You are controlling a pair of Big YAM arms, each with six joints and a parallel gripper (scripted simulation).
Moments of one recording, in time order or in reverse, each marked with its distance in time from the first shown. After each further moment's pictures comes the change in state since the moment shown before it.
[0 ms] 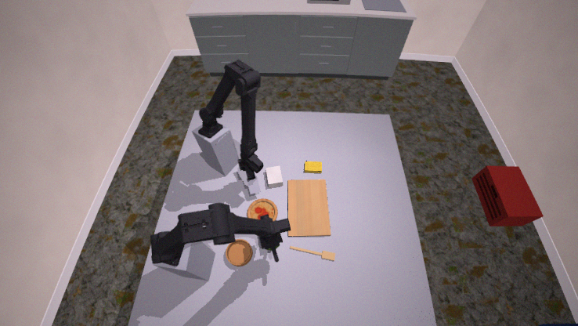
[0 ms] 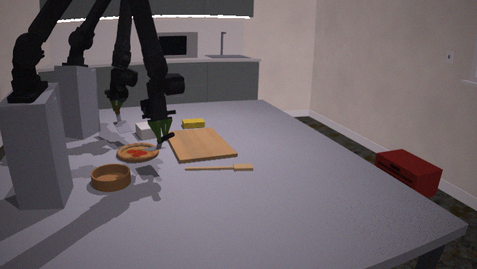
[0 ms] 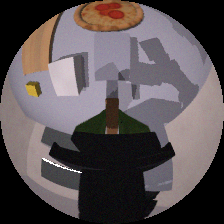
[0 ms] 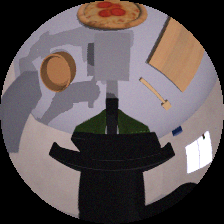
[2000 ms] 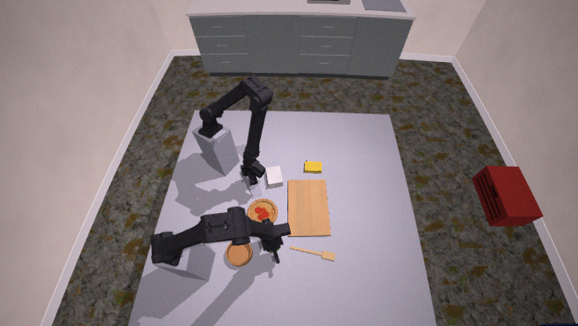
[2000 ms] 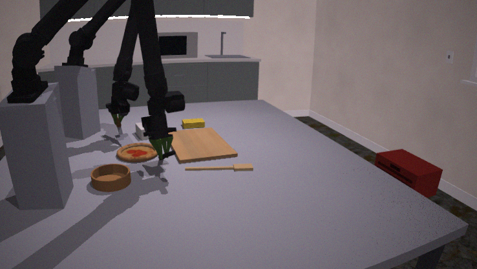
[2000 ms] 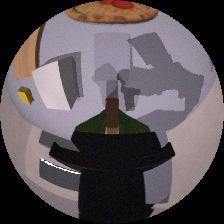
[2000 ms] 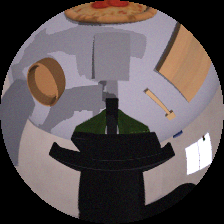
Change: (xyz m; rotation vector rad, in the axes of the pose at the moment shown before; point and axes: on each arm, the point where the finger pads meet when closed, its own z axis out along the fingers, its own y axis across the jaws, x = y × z) left arm -0.014 0.002 0.063 0.005 0.004 -0.027; right arm -0.020 -0.004 0.061 0.008 -0.001 -0.001
